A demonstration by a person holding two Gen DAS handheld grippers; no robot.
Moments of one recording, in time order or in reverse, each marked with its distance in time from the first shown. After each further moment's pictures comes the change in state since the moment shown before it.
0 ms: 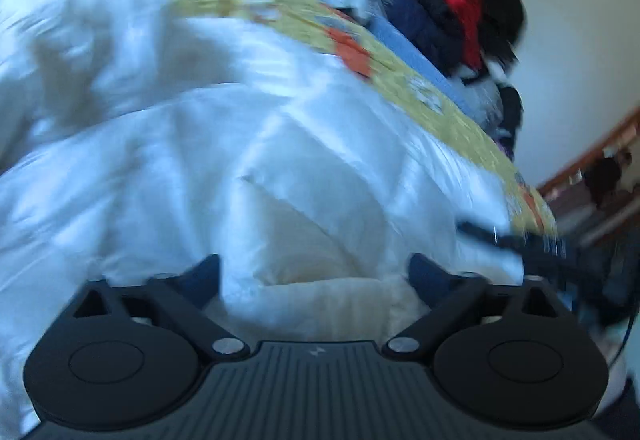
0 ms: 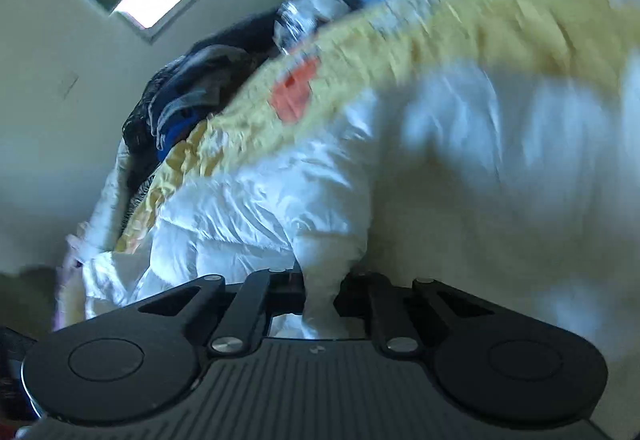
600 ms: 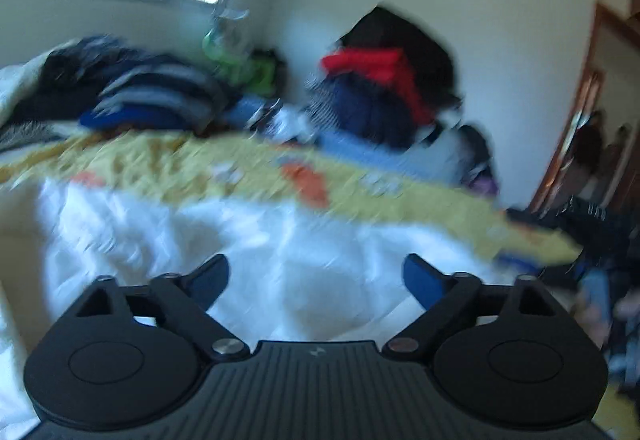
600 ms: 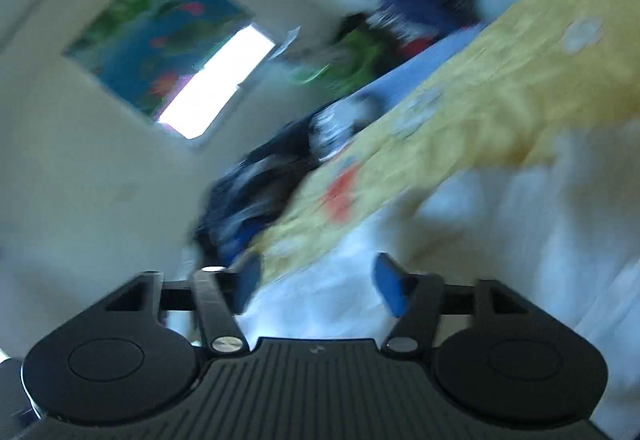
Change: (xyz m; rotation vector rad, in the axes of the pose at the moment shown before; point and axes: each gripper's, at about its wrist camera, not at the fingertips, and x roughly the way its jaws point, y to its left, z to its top) left arm -0.109 -0.030 -0.016 0.338 -0.375 0.014; right arm -0.085 -0.015 -0.007 0.209 -0.224 0.260
